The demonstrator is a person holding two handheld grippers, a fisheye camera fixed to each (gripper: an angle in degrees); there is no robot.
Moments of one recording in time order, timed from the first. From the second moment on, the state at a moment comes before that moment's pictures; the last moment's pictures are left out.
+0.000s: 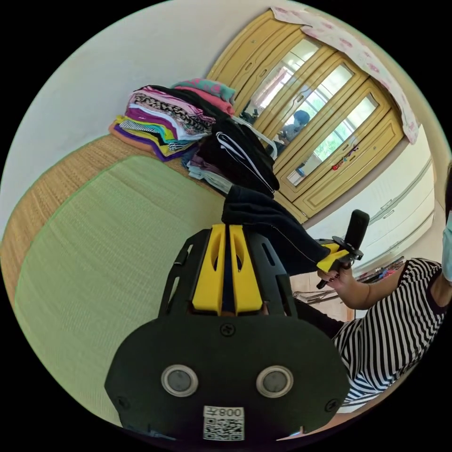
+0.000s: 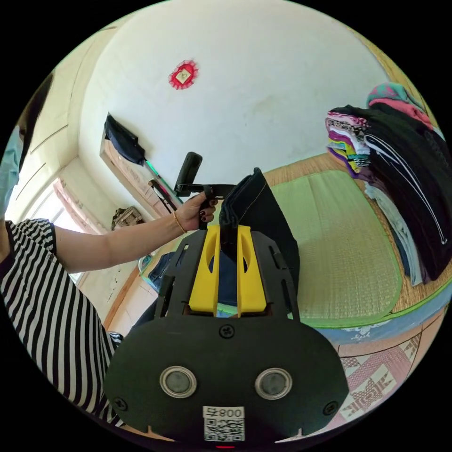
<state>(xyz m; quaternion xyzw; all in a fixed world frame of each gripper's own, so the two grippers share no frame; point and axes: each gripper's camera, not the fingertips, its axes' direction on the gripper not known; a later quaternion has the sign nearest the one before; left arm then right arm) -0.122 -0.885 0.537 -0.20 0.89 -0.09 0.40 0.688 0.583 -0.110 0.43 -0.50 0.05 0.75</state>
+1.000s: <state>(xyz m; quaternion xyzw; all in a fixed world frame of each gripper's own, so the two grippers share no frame) -0.171 -0.583 0.579 -0.43 0.82 -0.11 0.37 0.347 0.379 -0.063 0.23 -0.49 -0.12 0.83</state>
